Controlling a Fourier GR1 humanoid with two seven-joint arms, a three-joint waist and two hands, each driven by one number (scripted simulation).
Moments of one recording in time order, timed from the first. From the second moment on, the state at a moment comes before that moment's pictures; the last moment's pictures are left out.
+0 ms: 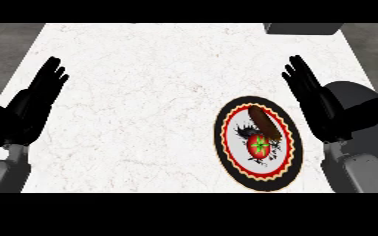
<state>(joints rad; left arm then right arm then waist) -0.16 0.54 -0.09 -1.49 0.41 0.14 0.06 -0.22 -0.39 0.19 -1.52 -0.43 -0.09 0.04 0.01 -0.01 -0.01</state>
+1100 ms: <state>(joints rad) 0.06 0.25 -0.17 -1.43 0.41 0.33 0.07 0.34 -0.10 0.47 -1.62 0.54 -1.00 -0.03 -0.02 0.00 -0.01</state>
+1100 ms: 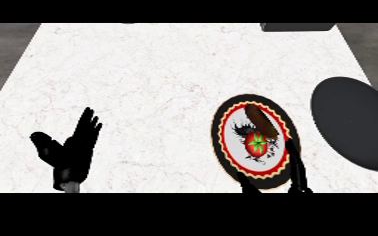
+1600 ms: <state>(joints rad) 0.05 0.23 -0.19 -1.43 0.39 0.34 0.07 0.27 -0.04 0.33 -1.75 0.99 -0.63 0.51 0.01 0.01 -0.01</state>
